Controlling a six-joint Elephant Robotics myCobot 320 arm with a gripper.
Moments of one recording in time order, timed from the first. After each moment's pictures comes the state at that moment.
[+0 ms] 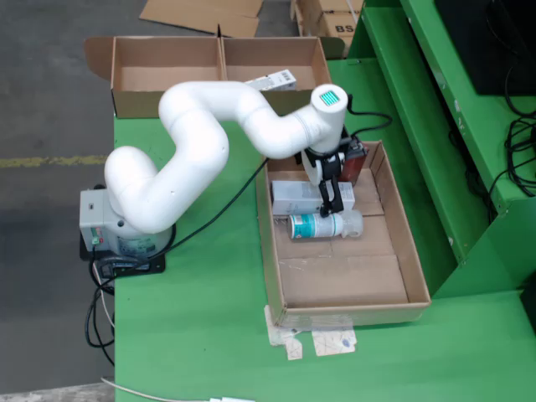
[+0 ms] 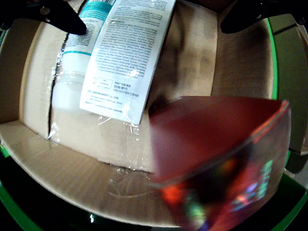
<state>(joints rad) 0.33 -0.71 -1.12 0.45 1.57 0.17</state>
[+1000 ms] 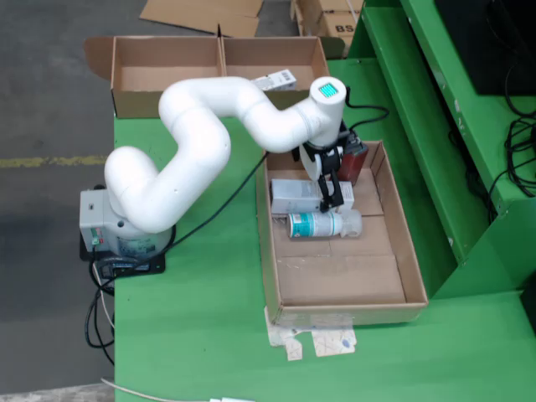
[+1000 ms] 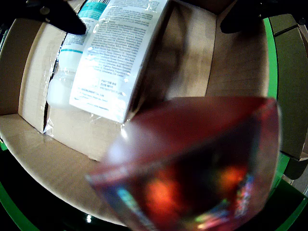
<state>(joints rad) 0.38 -0.72 -1.09 0.40 1.54 0.18</state>
